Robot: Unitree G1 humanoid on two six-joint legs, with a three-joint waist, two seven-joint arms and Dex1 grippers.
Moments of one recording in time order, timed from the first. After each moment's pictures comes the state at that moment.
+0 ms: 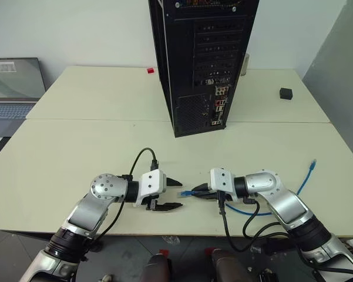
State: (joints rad) left arm -0.28 0.66 -0.26 -0.08 -0.17 0.10 -1.16; right arm -0.41 -0.51 0.43 -0.11 0.06 0.21 1.07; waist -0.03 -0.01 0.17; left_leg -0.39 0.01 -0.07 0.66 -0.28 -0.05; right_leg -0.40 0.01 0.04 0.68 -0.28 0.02
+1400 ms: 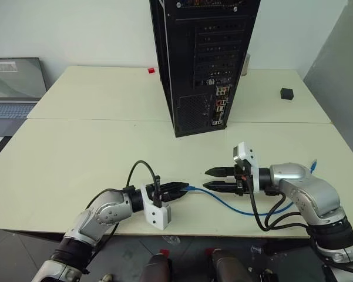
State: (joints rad) left arm -0.21 0.60 -0.20 0.16 0.53 -0.97 -0.42; right arm -0.37 -0.51 0.14 -0.32 0.51 0.80 0.98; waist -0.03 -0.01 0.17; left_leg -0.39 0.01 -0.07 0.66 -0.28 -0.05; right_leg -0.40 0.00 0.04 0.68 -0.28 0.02
